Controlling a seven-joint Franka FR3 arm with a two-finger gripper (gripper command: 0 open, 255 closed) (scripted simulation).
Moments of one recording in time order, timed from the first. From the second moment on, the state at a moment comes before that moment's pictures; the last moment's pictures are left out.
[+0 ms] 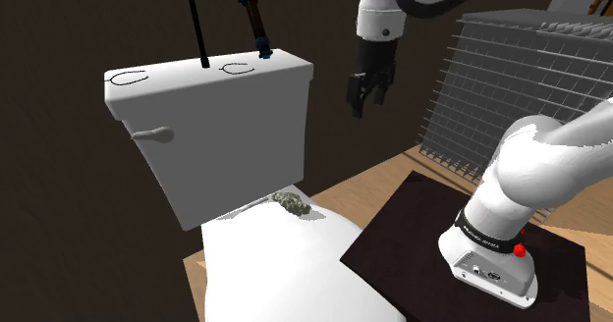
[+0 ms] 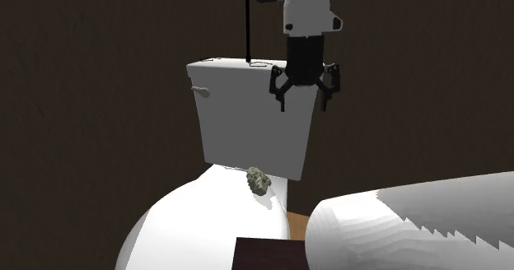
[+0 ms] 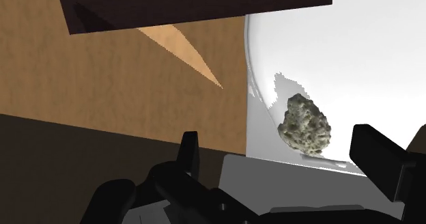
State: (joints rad) arm 0.06 -0.70 0.19 -2.48 0.07 1.76 0.25
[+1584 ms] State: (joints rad) arm 0.00 0.25 0.60 -2.28 -0.80 2.25 1.11
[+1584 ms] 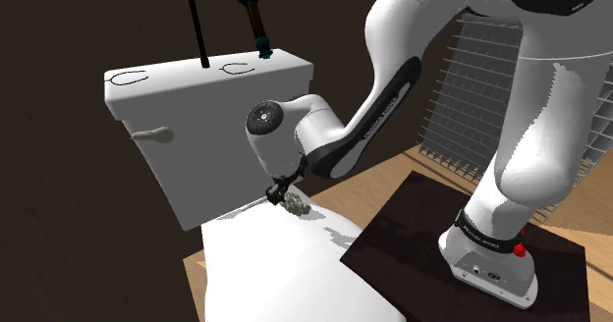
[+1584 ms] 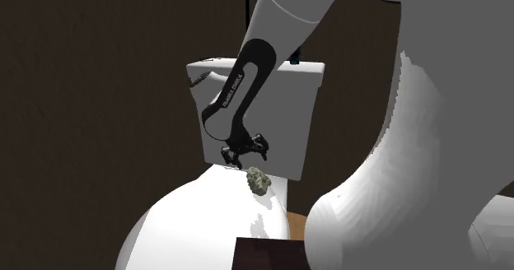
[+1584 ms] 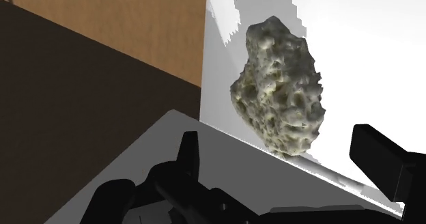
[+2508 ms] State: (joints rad) arm 0.09 0.46 0.53 -2.19 -0.99 2.25 1.27
